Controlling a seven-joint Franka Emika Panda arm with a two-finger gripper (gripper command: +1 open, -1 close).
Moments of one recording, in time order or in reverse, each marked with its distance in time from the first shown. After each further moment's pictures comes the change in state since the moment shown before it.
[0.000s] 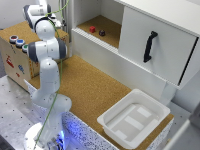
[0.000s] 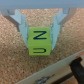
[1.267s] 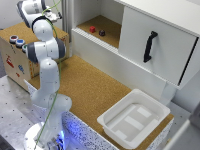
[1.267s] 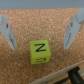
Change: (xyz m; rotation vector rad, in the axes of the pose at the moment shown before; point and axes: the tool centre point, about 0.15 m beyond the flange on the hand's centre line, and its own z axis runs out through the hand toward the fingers) arm 0.015 -0.018 -0.014 -0.066 -0.008 -0.090
